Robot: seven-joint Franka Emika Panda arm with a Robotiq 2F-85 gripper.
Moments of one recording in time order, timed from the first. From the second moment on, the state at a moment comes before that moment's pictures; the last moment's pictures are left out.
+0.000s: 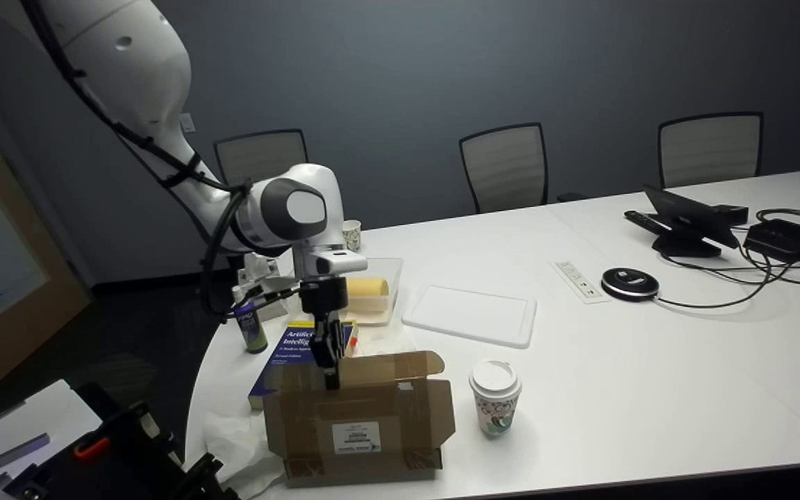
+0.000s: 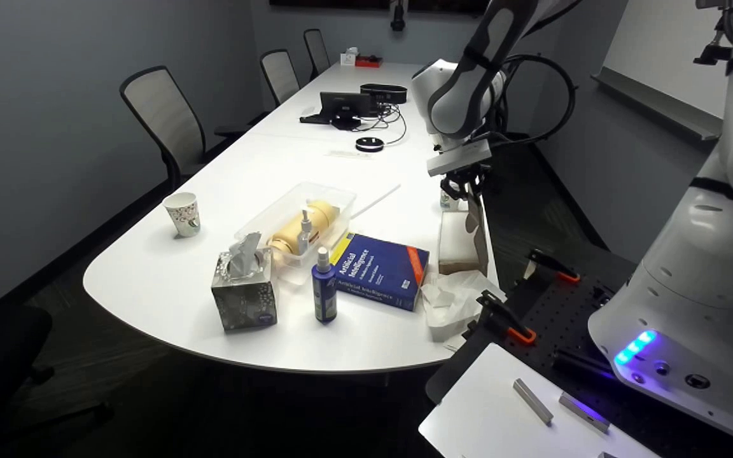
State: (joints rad) arm -0.02 0.39 -0.23 -2.30 -0.43 2.32 1.08
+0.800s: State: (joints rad) arm 0.11 0.68 -0.19 -2.02 -0.45 2.16 0.96
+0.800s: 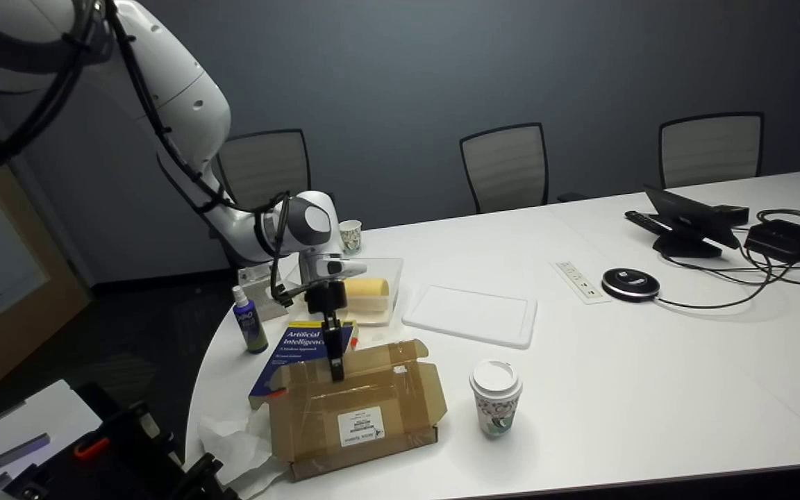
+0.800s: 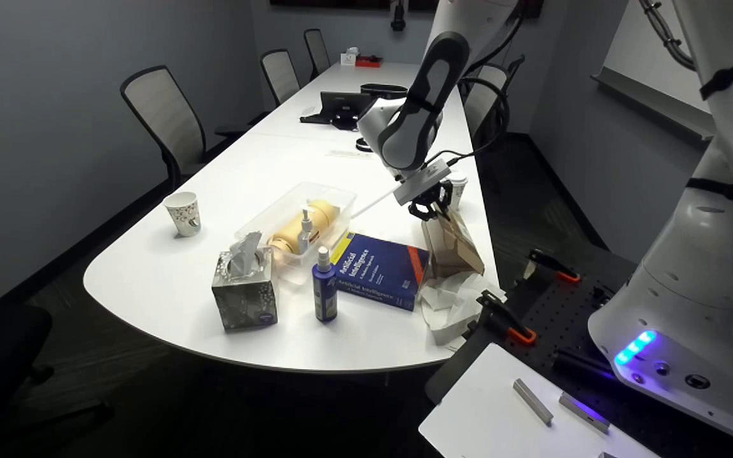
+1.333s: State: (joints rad) arm 0.16 0.80 -0.18 -1.92 -0.46 2.11 0.83
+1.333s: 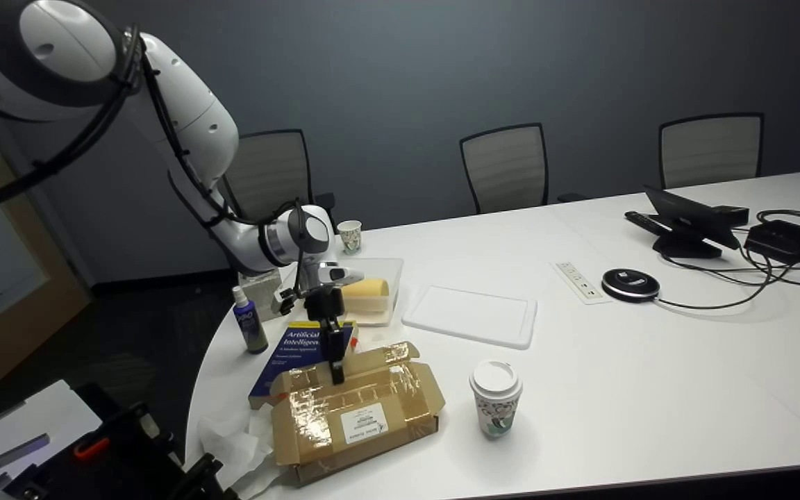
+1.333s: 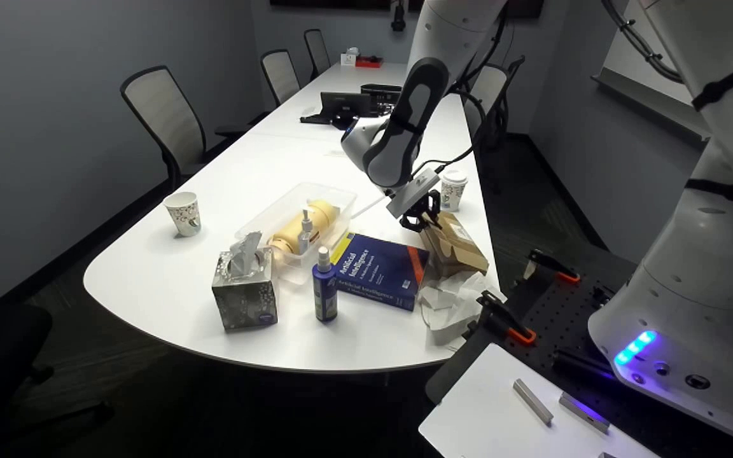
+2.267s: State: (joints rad) arm 0.14 0.75 -0.21 -1.89 -0.40 2.13 0.79
